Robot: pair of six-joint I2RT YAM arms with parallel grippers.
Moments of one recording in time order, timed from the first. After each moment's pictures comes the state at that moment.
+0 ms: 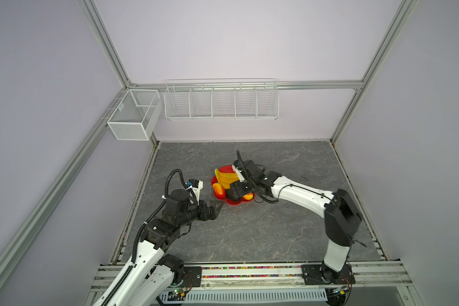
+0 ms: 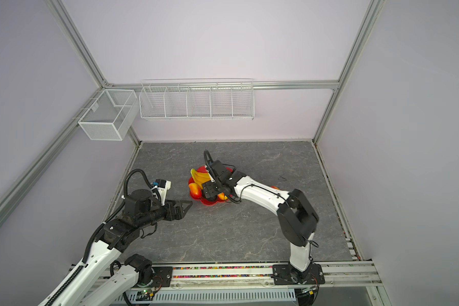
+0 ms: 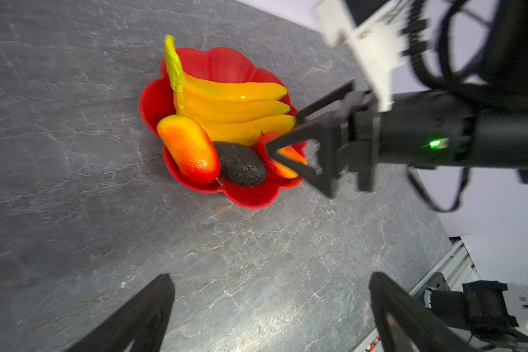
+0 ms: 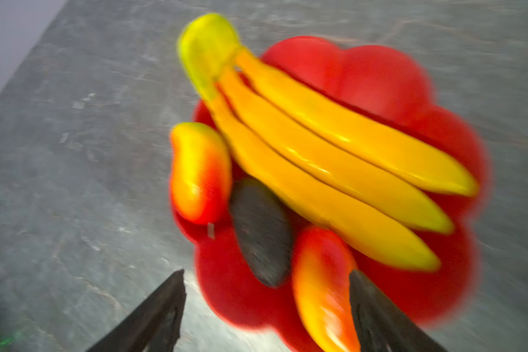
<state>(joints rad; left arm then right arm) -0.47 0.73 0.66 -0.53 0.30 -0.44 0.79 1.74 1.37 -0.52 0.09 0.33</state>
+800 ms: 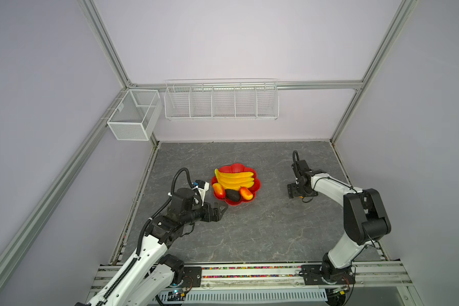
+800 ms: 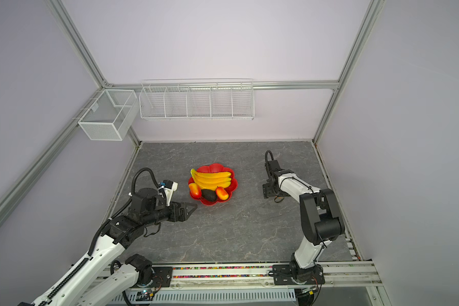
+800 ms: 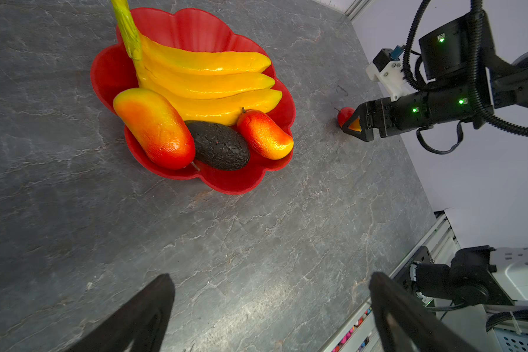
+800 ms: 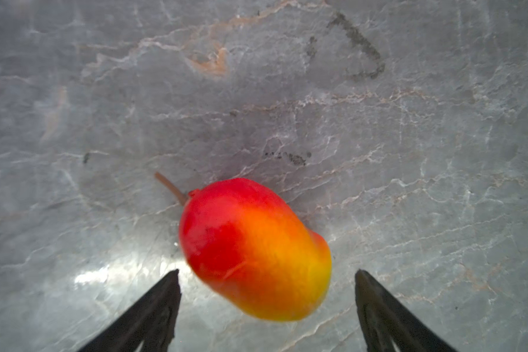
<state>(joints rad) -0.50 0.77 0.66 -0.52 0.34 -0.44 0.25 1.74 1.09 -0.67 0.22 0.17</state>
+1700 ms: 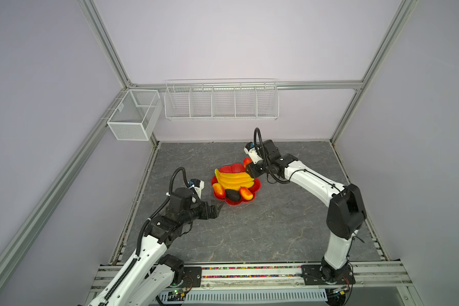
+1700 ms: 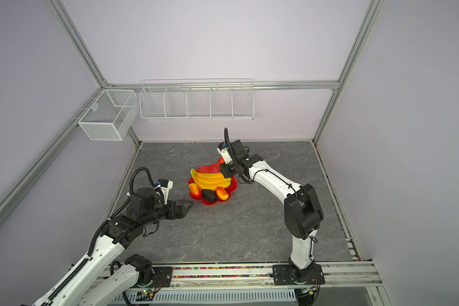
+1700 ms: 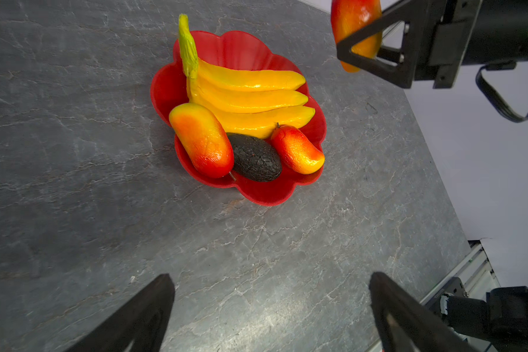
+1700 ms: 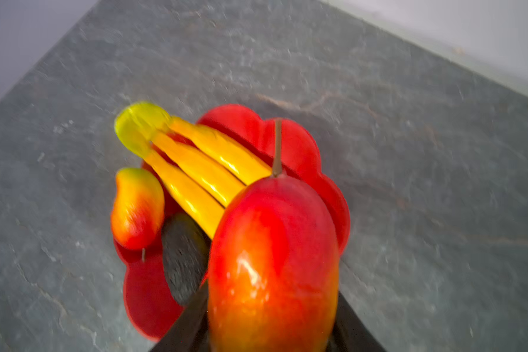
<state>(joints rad) -0.47 0.77 0.66 -0.53 0.24 -0.44 0.62 1.92 1.65 -0.53 -0.13 0.03</state>
